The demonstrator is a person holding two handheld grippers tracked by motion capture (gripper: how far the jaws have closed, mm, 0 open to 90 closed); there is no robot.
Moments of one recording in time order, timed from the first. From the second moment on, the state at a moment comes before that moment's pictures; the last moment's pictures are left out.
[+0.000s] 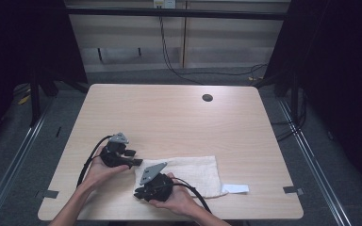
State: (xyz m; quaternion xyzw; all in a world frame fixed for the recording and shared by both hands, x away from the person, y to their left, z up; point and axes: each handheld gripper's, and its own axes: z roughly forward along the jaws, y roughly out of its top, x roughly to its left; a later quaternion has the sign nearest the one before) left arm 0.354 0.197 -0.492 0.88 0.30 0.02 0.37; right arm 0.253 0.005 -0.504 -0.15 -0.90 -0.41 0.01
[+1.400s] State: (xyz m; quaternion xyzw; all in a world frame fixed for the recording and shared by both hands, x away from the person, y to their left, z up) left arm 0.345 0.200 -0.495 0.88 0.26 -0.03 0.40; right arm 0.252 0.012 -0.505 -0.19 -0.89 -0.42 0.01
